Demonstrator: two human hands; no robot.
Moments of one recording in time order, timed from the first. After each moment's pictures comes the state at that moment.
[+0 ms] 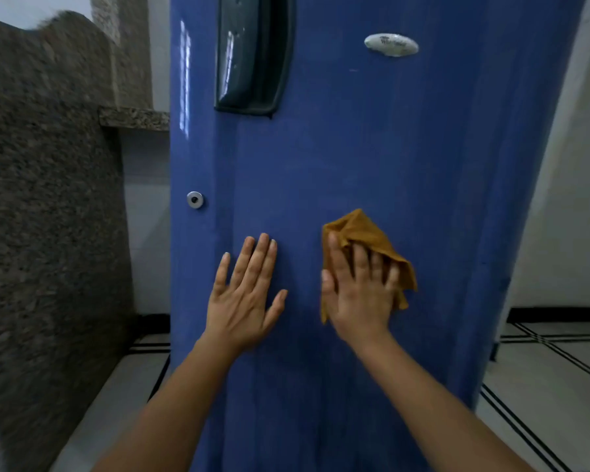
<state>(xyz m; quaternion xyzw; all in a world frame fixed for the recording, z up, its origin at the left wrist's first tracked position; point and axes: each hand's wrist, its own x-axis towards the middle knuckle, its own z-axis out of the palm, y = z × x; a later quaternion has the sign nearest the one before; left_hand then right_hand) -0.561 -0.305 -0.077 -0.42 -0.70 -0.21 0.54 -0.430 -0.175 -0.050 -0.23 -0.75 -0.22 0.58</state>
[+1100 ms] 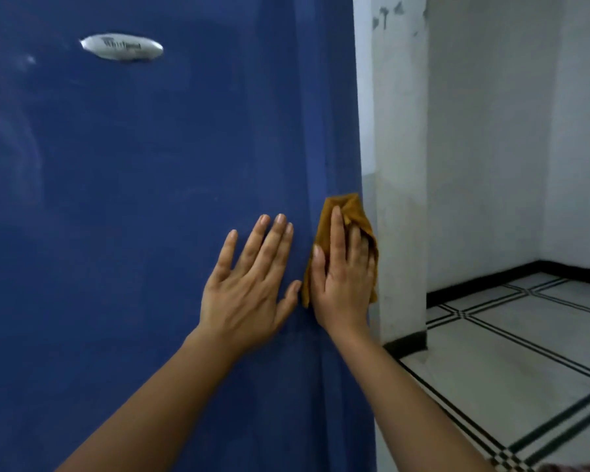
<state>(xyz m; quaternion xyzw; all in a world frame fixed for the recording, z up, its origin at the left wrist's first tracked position) -0.414 -0.131 0.010 -0.51 -0.63 -0.11 0.58 -0.324 -0.017 -0.011 -0.31 -0.68 -0.06 0.66</state>
